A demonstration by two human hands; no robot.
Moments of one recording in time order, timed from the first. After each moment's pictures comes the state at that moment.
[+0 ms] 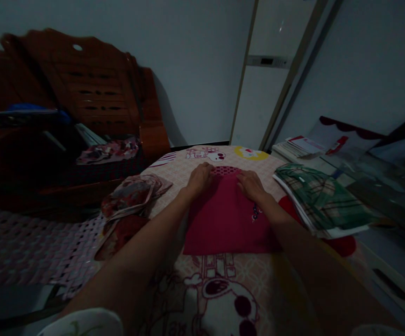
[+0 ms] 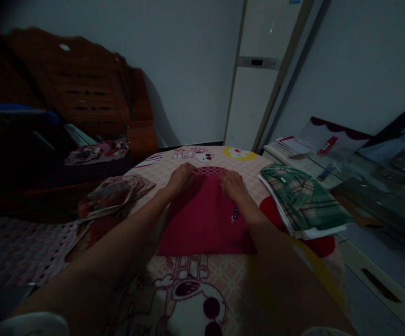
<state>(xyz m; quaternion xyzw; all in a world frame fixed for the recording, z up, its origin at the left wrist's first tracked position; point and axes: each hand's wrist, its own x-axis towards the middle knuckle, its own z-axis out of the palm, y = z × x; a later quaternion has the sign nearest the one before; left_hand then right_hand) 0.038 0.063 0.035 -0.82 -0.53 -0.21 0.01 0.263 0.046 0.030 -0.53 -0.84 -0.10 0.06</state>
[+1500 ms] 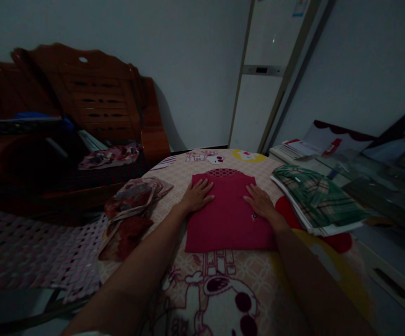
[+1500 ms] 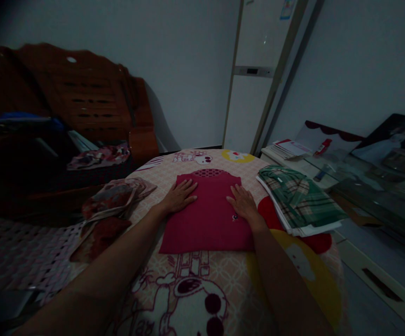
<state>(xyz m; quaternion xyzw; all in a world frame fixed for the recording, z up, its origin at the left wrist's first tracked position) 0.012 0.035 -0.015 -0.85 -0.51 -0.07 -0.05 0.317 0.012 -0.038 -0.62 -0.78 -0.01 0.10</state>
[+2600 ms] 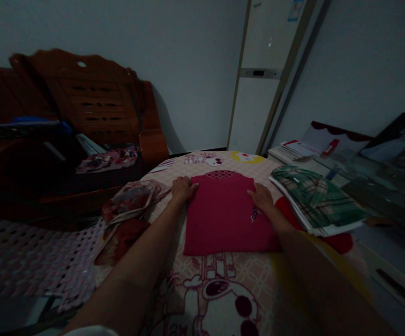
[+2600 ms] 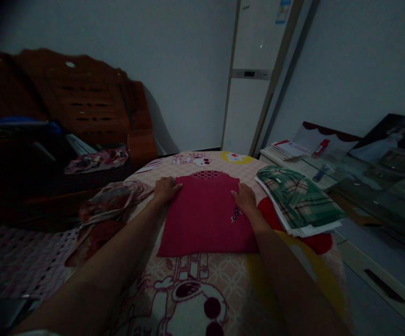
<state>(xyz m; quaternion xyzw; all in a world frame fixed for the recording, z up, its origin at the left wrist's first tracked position) -0.012 0.073 -0.010 -0.67 -0.73 -0.16 -0.04 0.322 0.042 -0.037 -0.68 -0.71 0.00 0.18</state>
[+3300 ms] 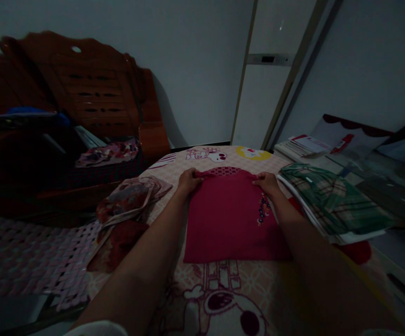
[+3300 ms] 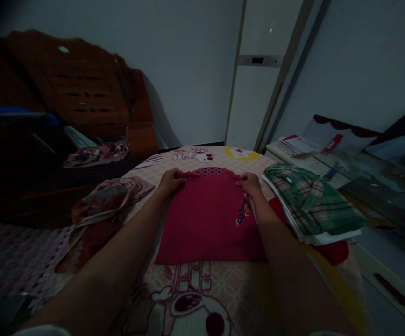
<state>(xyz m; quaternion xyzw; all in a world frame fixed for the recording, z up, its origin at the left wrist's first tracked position) -0.008 0.103 -0.013 -0.65 -0.65 -0.33 -0.21 0.330 0.099 -0.017 -0.67 -0.59 0.22 0.40</state>
